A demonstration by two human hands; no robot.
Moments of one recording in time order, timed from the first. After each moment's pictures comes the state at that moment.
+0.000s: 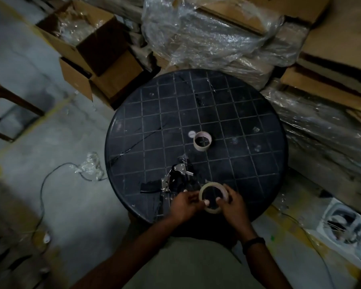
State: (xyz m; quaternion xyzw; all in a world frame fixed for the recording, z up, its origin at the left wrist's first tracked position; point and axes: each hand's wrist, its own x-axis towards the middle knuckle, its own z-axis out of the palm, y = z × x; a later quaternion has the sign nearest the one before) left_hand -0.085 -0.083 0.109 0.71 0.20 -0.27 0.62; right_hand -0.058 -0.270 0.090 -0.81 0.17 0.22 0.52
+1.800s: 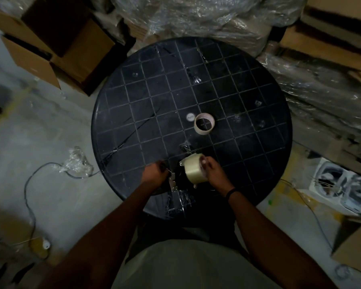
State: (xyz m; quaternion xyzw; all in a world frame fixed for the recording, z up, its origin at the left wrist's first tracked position) left_hand -0.001 0.071 0.029 0.89 0.19 -0.28 0.30; right_hand 0.005 -0.167 0.030 -0.79 0.15 0.27 0.52
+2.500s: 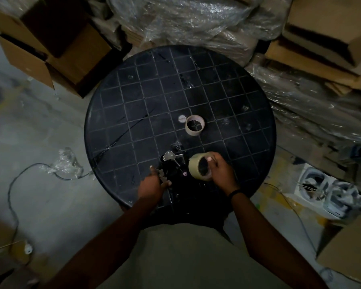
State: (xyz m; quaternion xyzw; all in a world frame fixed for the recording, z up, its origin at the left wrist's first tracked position) left_hand -0.058 0.034 0.052 0.91 0.19 -0.29 0.25; right_hand -0.004 -0.210 0.075 -0.85 0.14 0.17 0.49
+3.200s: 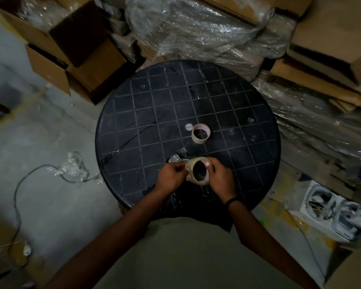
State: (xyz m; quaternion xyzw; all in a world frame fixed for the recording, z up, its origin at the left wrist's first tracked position) left_hand -0.028 -0.005 0.119 0.81 0.20 -0.19 0.52; right_hand -0.011 -0.189 0.093 -0.92 0.07 0.12 0.37
